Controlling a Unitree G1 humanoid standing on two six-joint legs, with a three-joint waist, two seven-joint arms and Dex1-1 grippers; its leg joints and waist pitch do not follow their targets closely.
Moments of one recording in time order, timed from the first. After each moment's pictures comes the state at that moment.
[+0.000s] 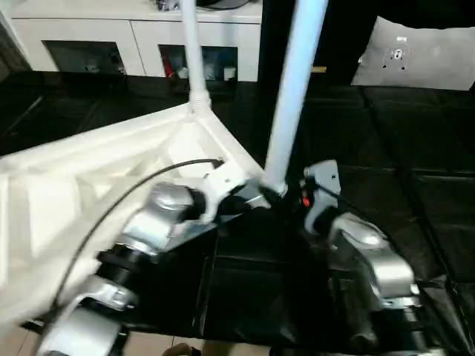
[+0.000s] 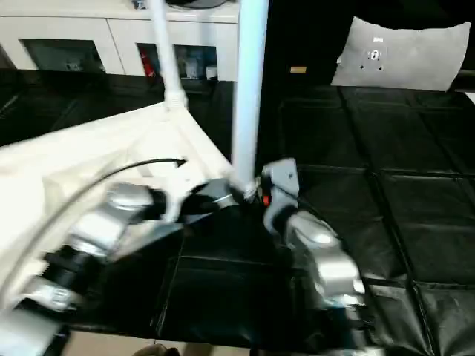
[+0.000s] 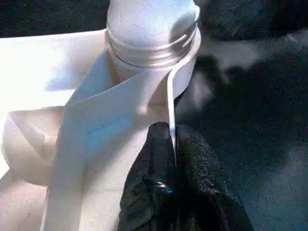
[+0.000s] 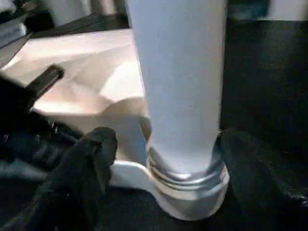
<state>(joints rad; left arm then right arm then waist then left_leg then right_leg) -0.59 0.31 -0.31 0.41 0.06 0.33 -0.99 -0.27 -0.19 0.05 0.07 0.20 0.38 0.63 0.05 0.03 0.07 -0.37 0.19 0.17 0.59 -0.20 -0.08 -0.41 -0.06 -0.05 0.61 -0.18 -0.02</state>
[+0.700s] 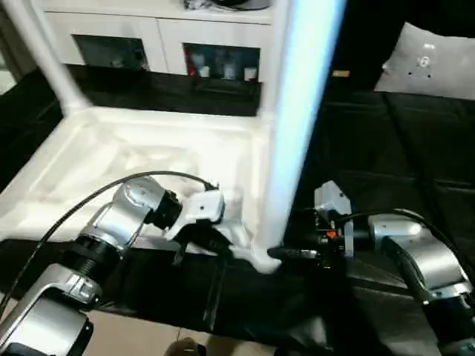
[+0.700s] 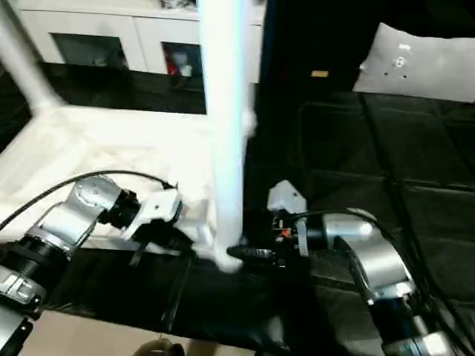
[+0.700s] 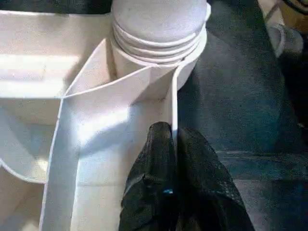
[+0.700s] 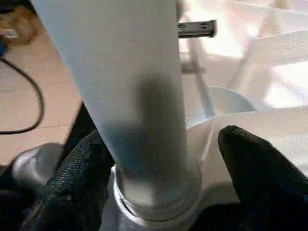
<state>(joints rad) -0.63 0.47 -0.44 0.45 -0.01 0.06 -1.54 -0.32 -0.49 0.22 0.09 0.31 0.36 1.29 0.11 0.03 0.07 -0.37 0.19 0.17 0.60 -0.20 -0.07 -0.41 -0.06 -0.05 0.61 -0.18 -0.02</state>
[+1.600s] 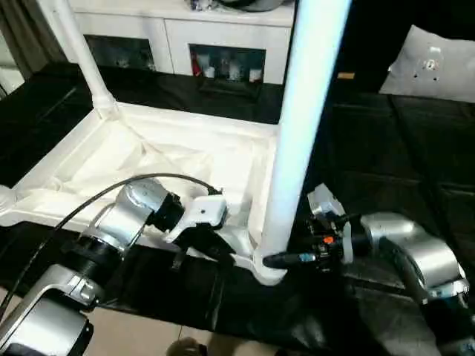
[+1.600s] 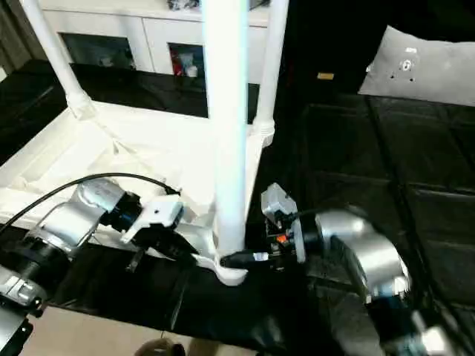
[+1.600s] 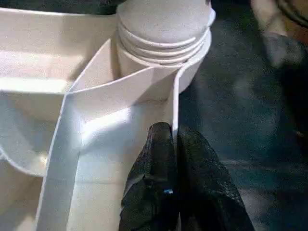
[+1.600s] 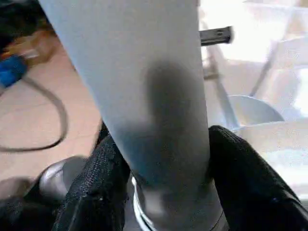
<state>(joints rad) -0.62 0.46 -0.41 0.46 -0.02 0.11 -1.46 -0.28 -0.43 0.19 0.02 0.34 0.47 1.18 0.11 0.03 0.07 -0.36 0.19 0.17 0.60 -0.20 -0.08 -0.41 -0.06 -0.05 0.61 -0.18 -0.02</state>
